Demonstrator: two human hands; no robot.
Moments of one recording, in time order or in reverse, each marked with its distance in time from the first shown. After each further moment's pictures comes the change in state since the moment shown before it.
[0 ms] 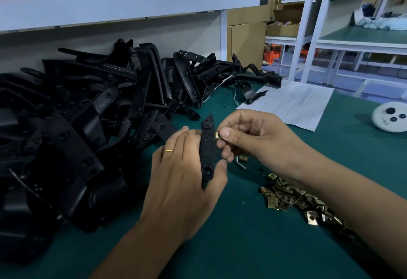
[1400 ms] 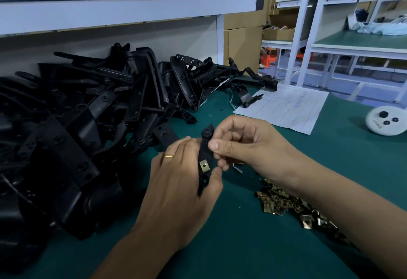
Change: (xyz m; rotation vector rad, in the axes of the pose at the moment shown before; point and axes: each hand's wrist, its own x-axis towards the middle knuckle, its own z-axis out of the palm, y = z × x) left_hand -0.001 -0.001 0.000 -0.042 -0.027 0.009; right_hand -0.003 -0.008 0.008 0.039 -0.034 0.038
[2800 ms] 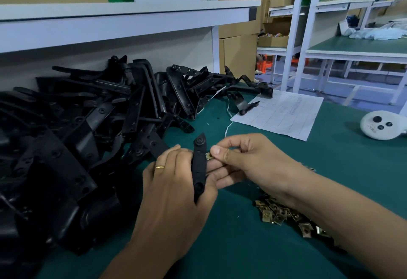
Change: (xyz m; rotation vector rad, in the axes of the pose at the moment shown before) left_hand 0.003 -0.006 0.004 0.105 0.005 -0.046; right_hand -0.001 0.006 0.002 0.152 0.074 0.269
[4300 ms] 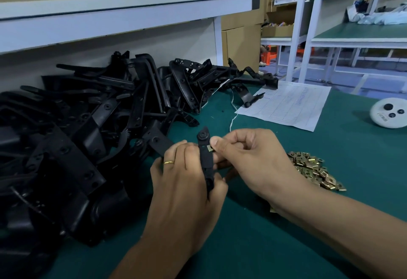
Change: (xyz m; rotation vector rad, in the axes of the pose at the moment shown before) left_hand -0.003 0.011 -0.003 0.047 -0.018 -0.014; right_hand -0.006 0.014 0.027 -0.088 0.295 -0.170
